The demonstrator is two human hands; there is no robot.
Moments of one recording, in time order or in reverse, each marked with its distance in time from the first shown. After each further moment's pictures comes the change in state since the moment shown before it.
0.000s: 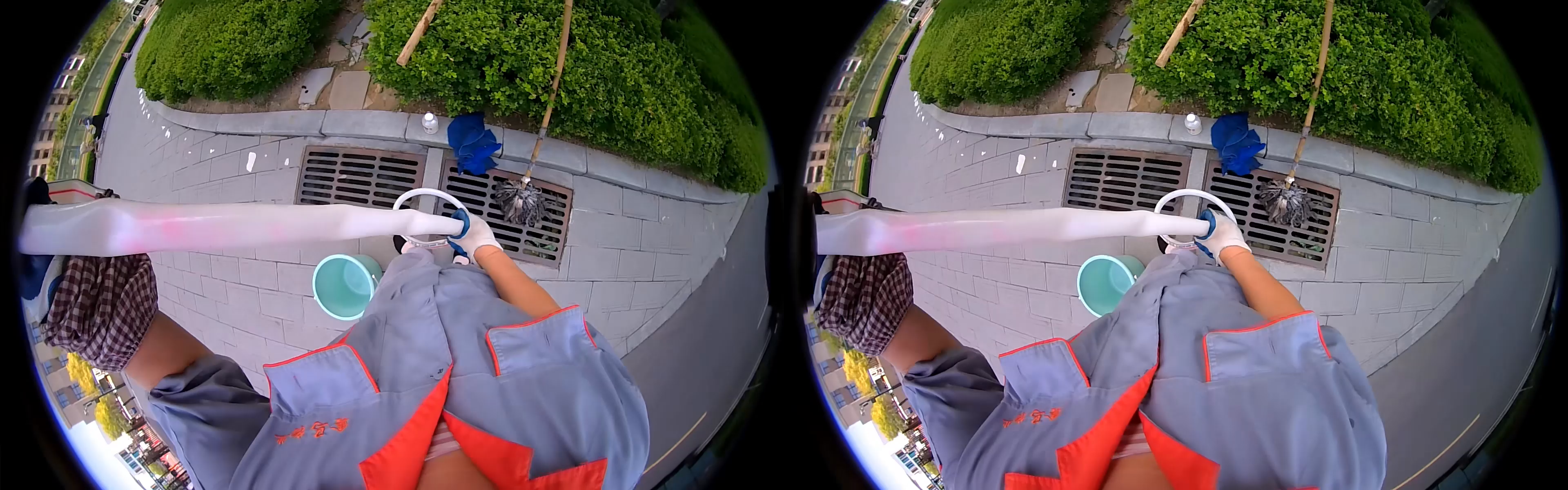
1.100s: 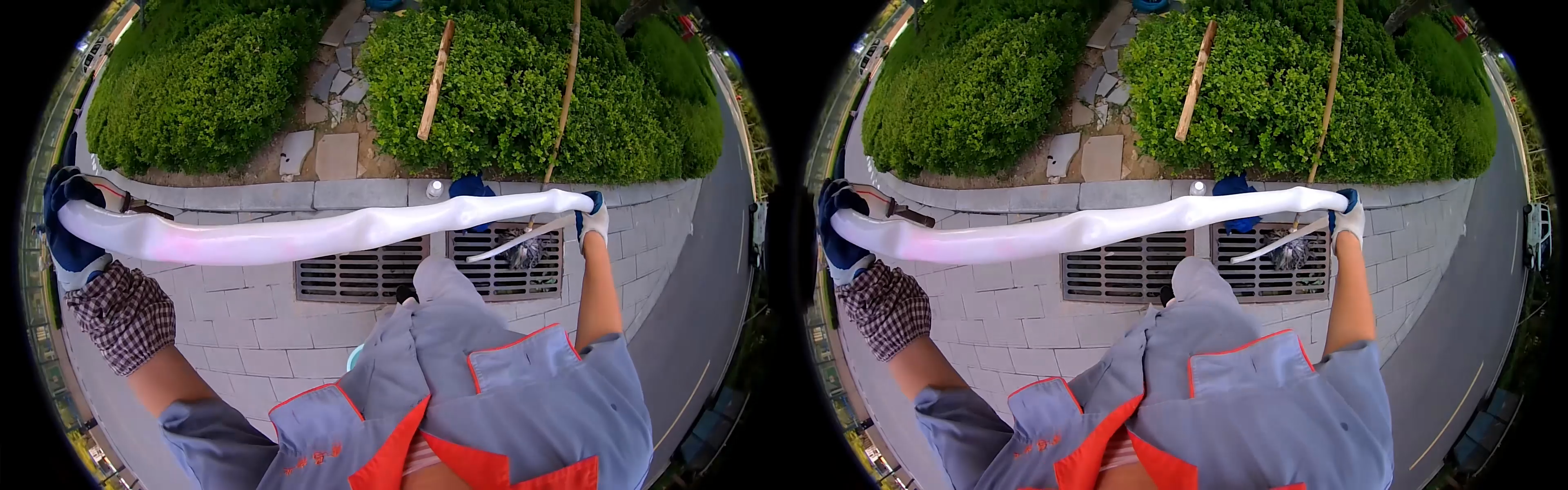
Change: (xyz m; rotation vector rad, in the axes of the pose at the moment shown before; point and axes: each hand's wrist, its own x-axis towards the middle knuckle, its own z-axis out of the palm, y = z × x) left_hand -0.395 -0.347 0.029 -0.098 -0.609 -0.828; right_hand 0.154 -0.103 -0.220 -0.002 0.921 0.330
